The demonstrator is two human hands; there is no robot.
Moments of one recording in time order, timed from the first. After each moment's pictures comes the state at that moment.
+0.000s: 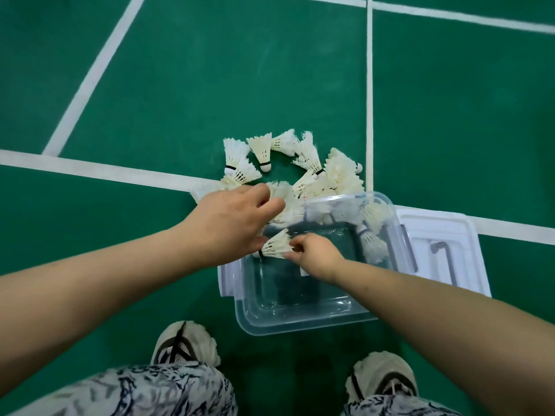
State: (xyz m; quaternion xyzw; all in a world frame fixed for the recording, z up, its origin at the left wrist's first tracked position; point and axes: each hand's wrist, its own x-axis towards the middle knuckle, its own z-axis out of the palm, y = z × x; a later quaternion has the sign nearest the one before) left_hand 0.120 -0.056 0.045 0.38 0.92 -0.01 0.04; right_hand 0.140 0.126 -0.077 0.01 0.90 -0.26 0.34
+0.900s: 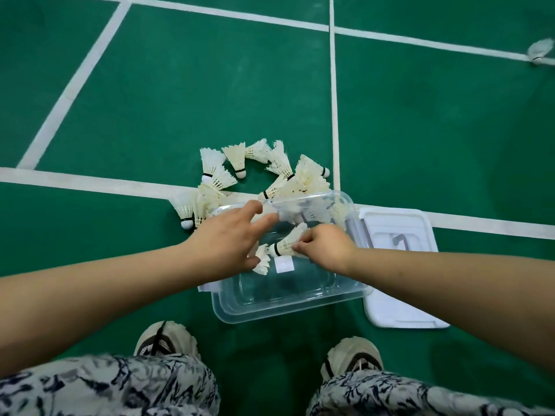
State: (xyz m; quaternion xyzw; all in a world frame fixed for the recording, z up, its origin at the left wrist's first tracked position) left_hand 0.149 -0.026 0.040 0.34 0.93 0.04 0.11; right_hand 0.160 0.169 0.013 0.04 0.92 -0.23 0.32
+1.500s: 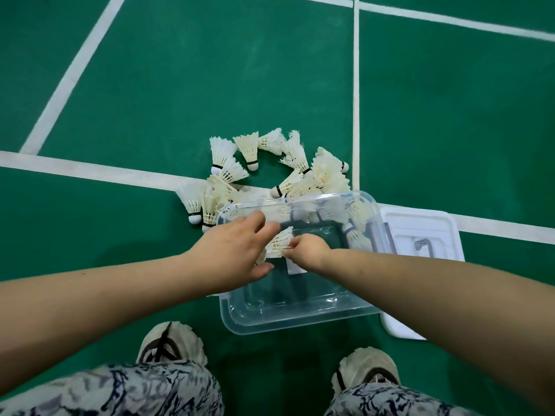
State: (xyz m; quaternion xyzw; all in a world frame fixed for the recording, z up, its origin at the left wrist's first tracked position) left_hand 0.147 -0.037 0.017 0.33 0.93 0.06 0.14; right_hand 0.134 0.129 -0.053 0.06 0.87 -0.26 0.42
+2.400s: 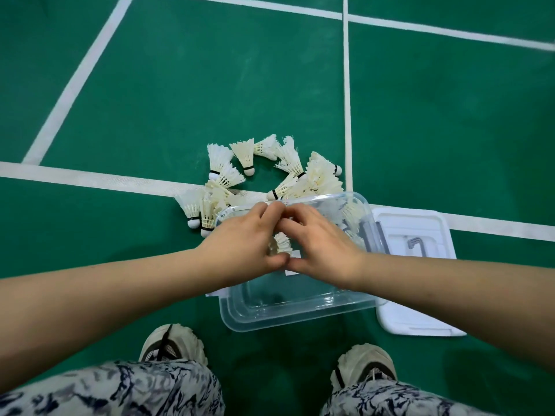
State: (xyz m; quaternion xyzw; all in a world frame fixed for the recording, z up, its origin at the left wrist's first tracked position) left_hand 0.146 -0.015 0.042 0.25 0.94 0.17 0.18; right_hand 0.157 0.147 0.026 -0.26 0.93 -0.24 0.13
